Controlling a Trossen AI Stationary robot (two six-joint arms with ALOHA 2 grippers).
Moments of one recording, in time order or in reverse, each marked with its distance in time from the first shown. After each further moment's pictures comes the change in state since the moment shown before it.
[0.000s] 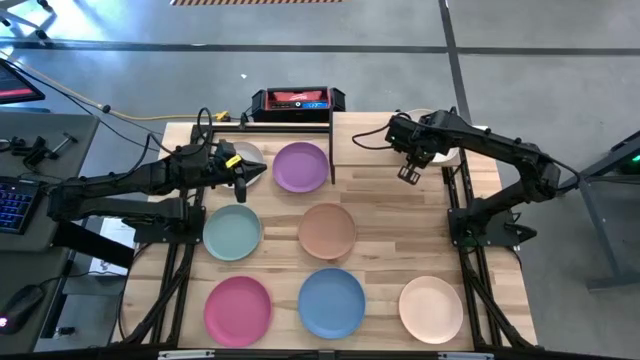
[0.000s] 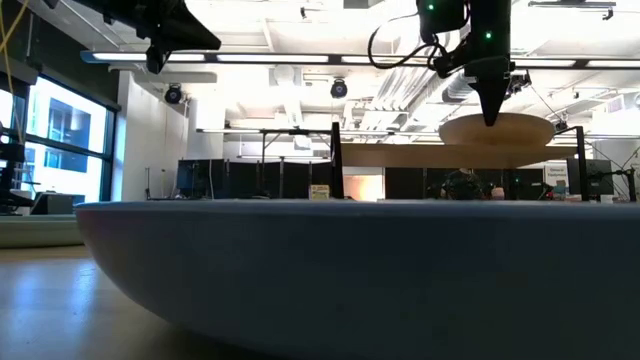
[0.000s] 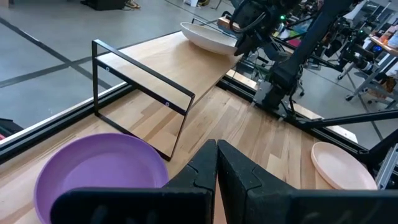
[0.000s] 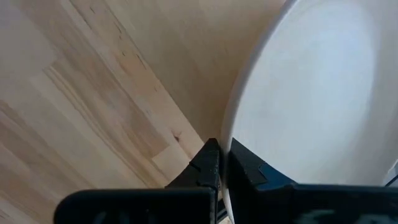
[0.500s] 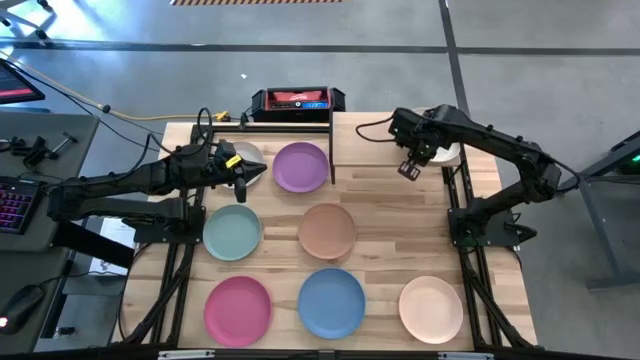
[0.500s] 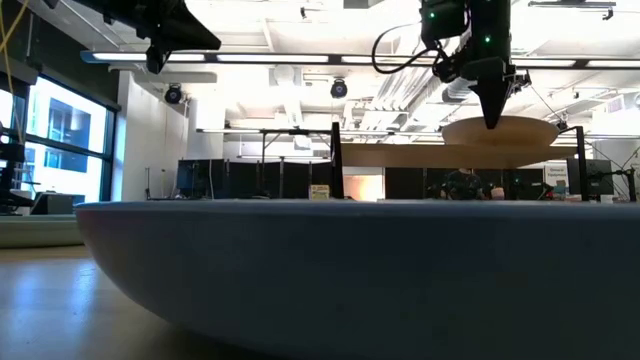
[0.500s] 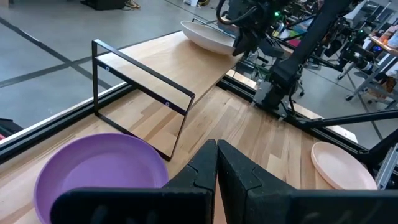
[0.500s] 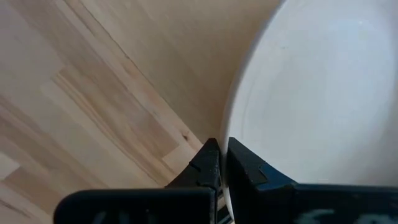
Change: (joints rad) left arm 0.000 0.000 0.000 0.000 0.000 0.000; right arm -0.071 0.000 0.000 0.008 -0.073 0.008
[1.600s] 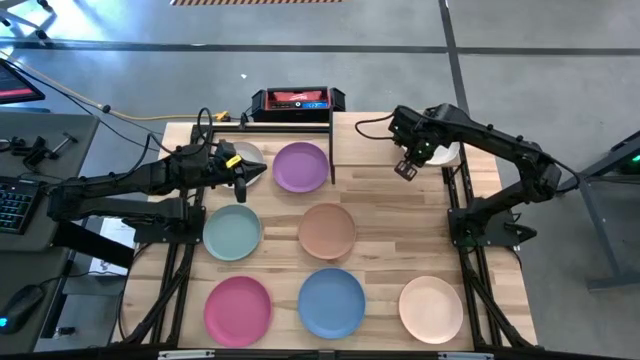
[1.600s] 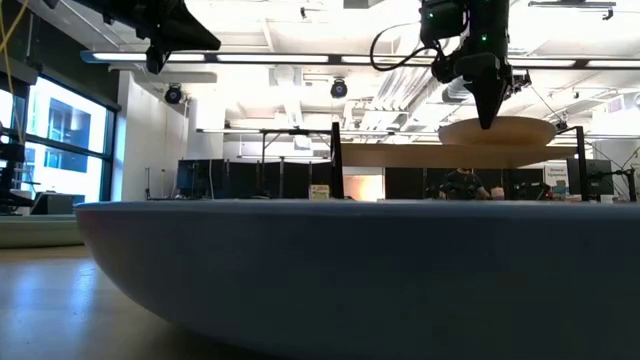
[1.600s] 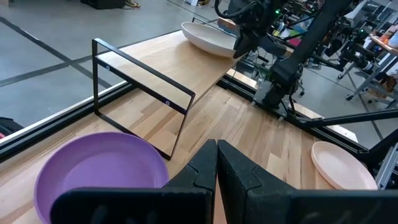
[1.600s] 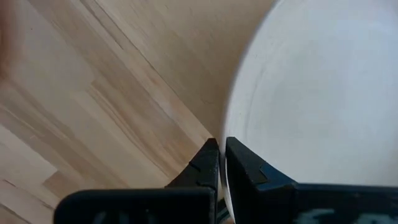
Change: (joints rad) left arm 0.000 0.000 0.000 -0.003 0.000 -0.002; right arm -0.013 0.000 0.000 0.031 -0.094 0.029
